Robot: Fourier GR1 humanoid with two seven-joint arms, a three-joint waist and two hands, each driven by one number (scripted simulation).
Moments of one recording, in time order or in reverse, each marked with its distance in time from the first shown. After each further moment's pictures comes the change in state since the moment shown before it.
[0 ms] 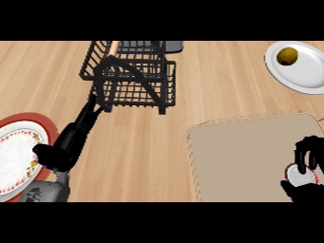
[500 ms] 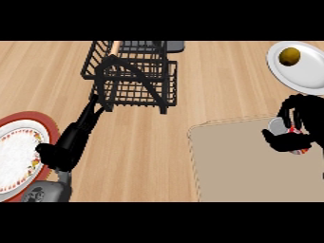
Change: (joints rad) left arm -0.002 -0.015 0.000 -0.006 -0.014 0.002 0.014; right arm -0.280 0.160 -0.072 0.334 0.014 -0.084 -0.169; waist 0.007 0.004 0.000
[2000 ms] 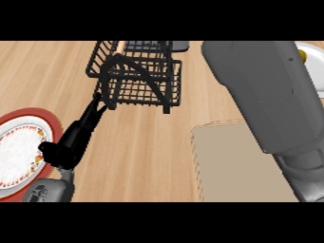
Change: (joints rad) left arm -0.016 -0.020 0.009 0.005 -0.020 -0.020 -0.004; right arm -1.063 0.474 -0.097 0.493 -0.094 -0.060 0.350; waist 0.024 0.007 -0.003
